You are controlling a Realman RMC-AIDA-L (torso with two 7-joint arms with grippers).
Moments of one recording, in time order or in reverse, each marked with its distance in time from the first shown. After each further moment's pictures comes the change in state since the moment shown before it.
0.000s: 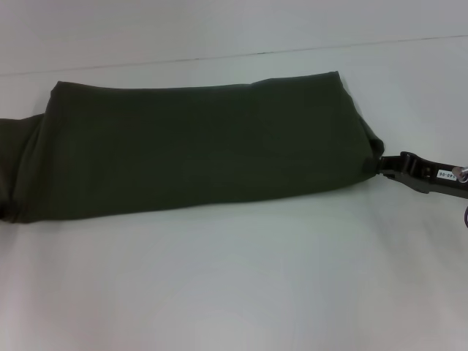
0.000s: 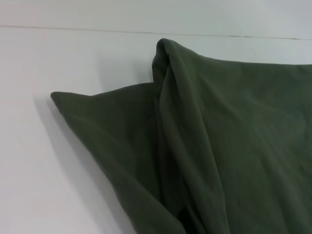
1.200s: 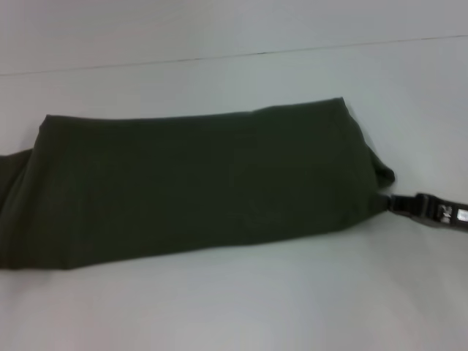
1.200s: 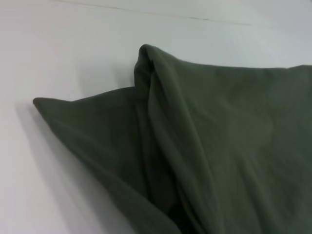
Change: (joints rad) left arm 0.126 -0.011 -0.106 0.168 -0.008 0.320 0.083; right arm -0.097 -0.013 0.008 -0.017 -0.007 -0.241 -0.109
